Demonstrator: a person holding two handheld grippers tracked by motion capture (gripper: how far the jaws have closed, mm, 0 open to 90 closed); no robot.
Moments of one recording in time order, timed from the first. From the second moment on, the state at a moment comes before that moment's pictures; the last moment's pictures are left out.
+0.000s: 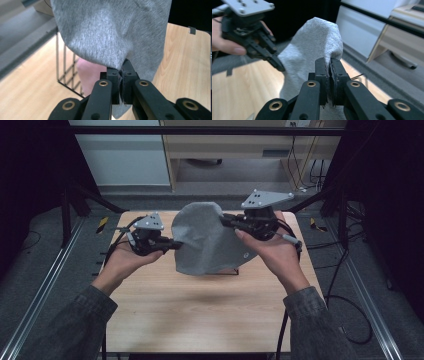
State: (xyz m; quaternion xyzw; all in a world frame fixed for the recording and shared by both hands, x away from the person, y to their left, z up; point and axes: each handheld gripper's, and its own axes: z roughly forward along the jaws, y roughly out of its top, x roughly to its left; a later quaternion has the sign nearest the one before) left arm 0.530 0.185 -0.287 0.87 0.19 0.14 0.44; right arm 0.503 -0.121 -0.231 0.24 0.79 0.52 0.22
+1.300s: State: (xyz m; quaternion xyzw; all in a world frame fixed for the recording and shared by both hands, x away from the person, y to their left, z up) left arm 0.632 0.155 -0.257 0.83 0.26 0.24 0.43; right arm 0.625 -0.160 -0.244 0.34 0.71 0.56 0.26
